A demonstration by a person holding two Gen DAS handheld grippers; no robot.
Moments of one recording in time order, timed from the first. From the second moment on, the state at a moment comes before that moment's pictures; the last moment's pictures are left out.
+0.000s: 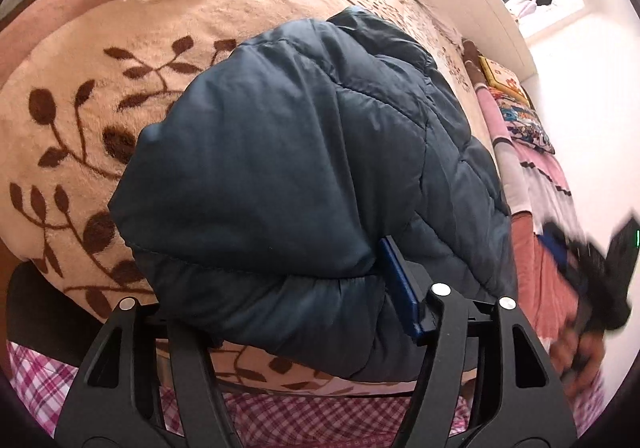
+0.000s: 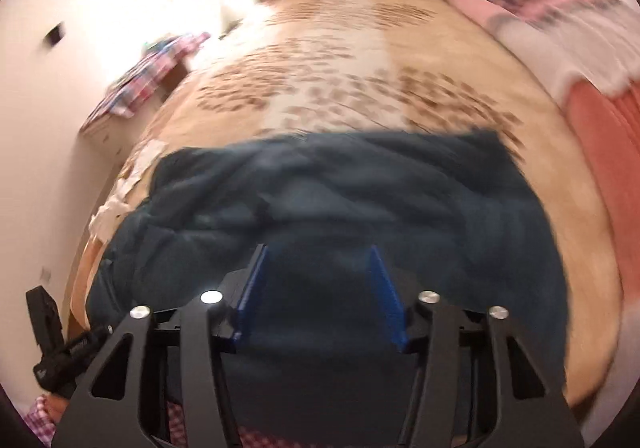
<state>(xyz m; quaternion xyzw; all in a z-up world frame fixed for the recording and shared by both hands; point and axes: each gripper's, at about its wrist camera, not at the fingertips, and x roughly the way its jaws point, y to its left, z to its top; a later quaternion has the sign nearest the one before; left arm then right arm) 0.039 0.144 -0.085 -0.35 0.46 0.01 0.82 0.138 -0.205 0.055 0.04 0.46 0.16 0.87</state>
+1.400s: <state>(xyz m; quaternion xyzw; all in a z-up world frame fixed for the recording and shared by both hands) 0.025 0.100 -0.013 -0.19 0.38 -0.03 0.90 0.163 -0.166 -0.057 0.06 0.61 0.21 0.76</state>
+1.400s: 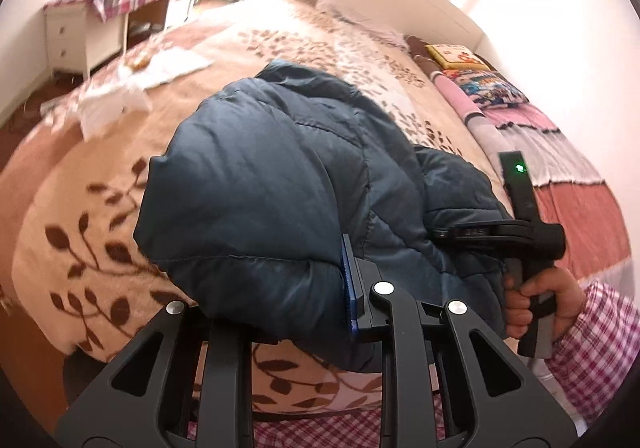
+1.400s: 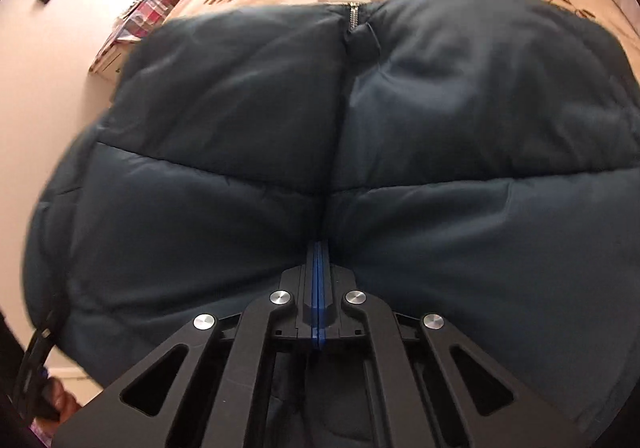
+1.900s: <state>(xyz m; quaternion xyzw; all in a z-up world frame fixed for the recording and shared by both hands) 0.026 0.096 -0.003 -0.18 0.37 -0.02 0.91 0.070 -0.191 0.000 0.09 0.58 0.27 0.76</state>
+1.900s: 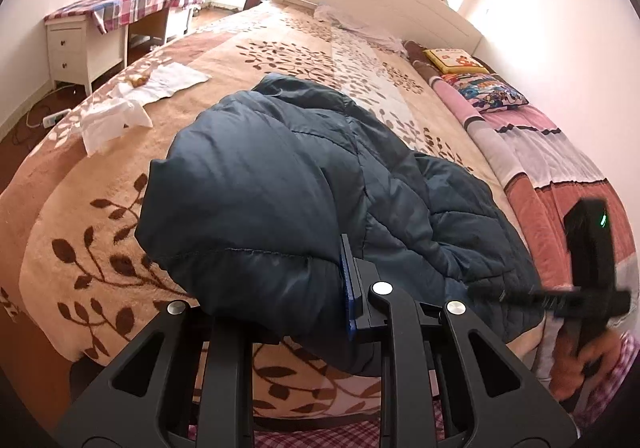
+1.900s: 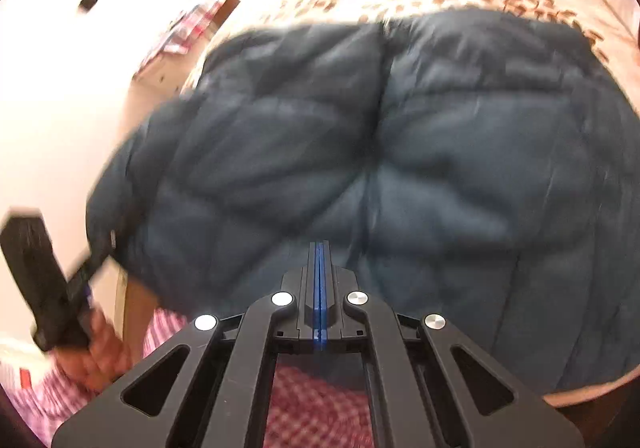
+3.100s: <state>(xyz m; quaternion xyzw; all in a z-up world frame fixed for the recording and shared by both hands) 0.021 -0.111 0.102 0.07 0.27 -0.18 0.94 0.053 -0.368 -0.075 0.28 0.55 0.17 0.77</state>
